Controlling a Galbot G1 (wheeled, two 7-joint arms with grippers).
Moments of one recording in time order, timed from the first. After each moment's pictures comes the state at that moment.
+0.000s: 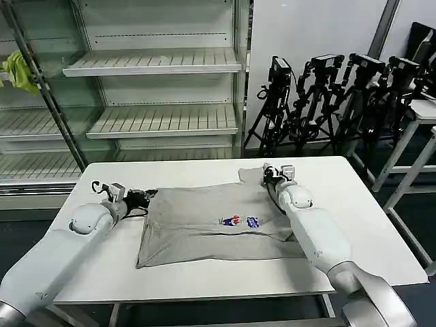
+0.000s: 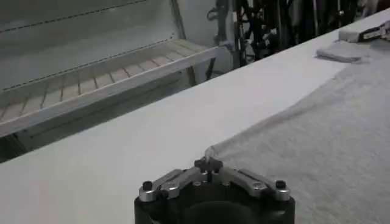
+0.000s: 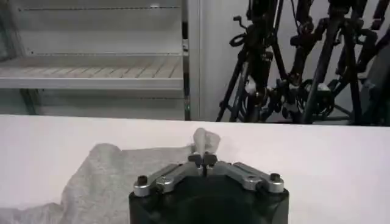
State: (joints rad) left arm 0.46 -0.80 0.18 -1.27 -0.67 0.36 0.21; right arm -0.28 1.32 0.01 0.83 0.53 -0.29 0.03
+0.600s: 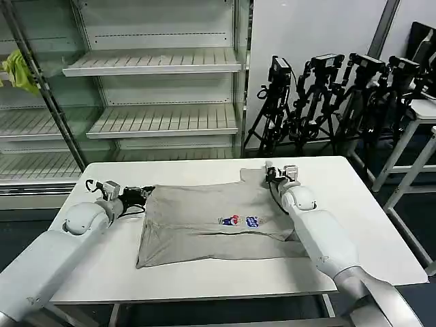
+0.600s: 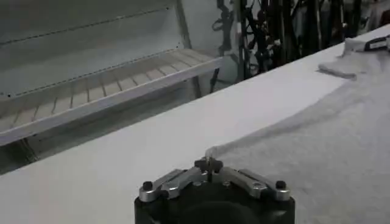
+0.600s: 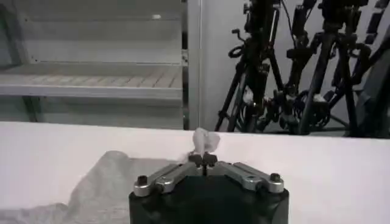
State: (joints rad) left arm 0.51 -0.76 0.11 -1.38 -0.70 0.39 0.18; right arm -0.34 1.25 -0.01 0.99 0.58 -0.29 0.06
